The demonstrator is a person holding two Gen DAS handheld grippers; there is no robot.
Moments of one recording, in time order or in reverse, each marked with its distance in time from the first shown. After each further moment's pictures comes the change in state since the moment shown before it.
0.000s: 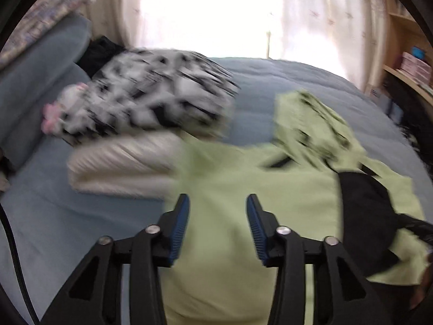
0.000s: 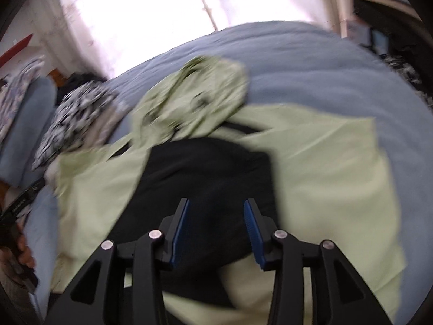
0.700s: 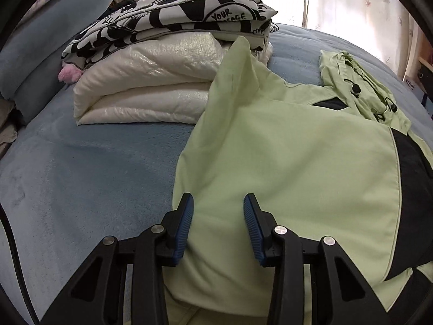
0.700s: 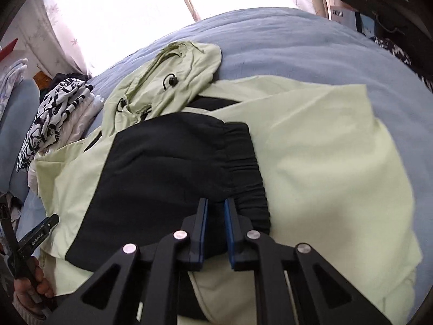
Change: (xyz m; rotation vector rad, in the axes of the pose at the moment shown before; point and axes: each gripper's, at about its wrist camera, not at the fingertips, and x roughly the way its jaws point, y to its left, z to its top) left arm 0.054 0.025 -0.072 -0.112 0.119 0.173; right arm 0.032 -0.037 -0.007 0.062 0.005 -0.086
